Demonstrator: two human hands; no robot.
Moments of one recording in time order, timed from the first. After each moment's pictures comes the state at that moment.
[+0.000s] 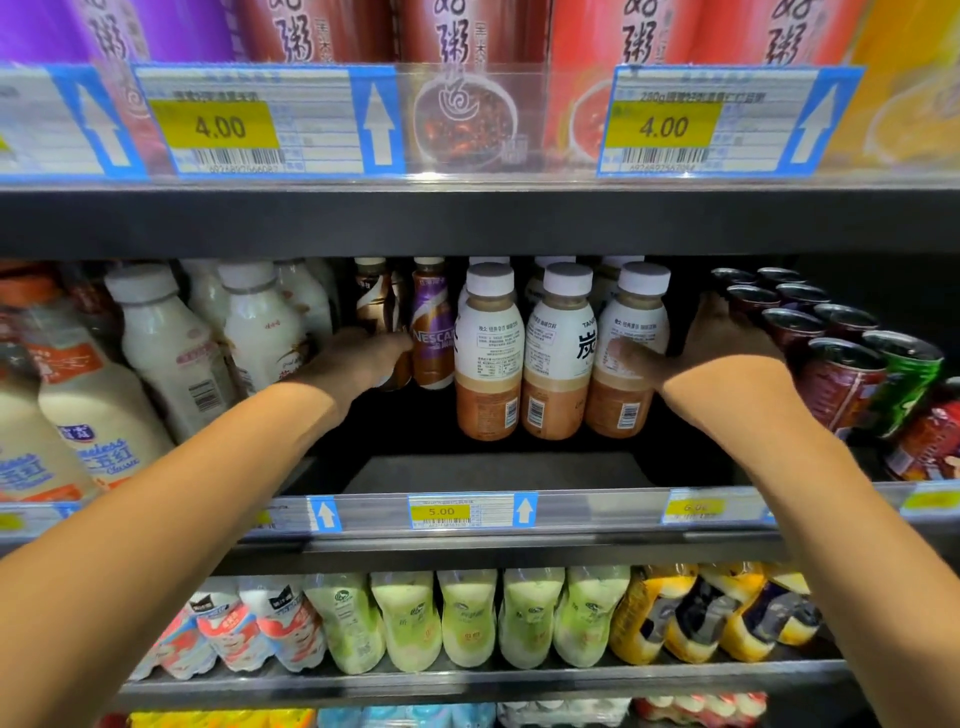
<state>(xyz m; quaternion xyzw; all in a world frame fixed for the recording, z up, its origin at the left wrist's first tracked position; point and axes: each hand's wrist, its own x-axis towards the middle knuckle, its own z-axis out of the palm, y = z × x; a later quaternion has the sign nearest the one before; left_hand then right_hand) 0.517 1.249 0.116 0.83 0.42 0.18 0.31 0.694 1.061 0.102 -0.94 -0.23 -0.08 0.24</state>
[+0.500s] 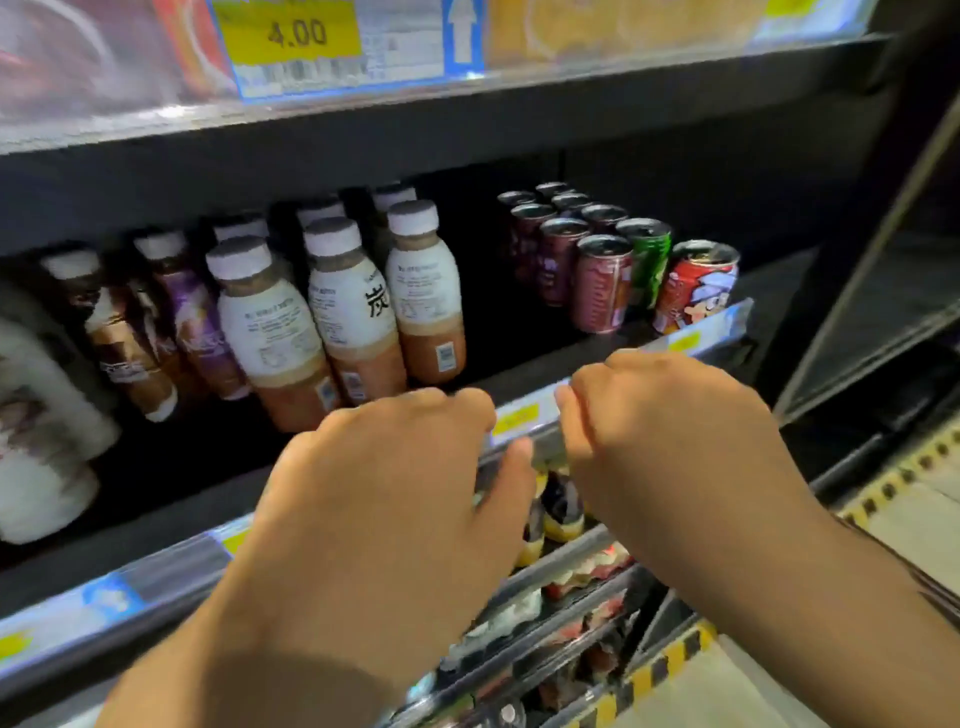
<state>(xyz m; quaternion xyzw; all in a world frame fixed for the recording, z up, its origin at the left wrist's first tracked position) 0.496 1.080 0.106 0.98 0.07 0.17 0.01 0.576 0.946 0.082 -0.93 -0.27 -0.23 0.05</state>
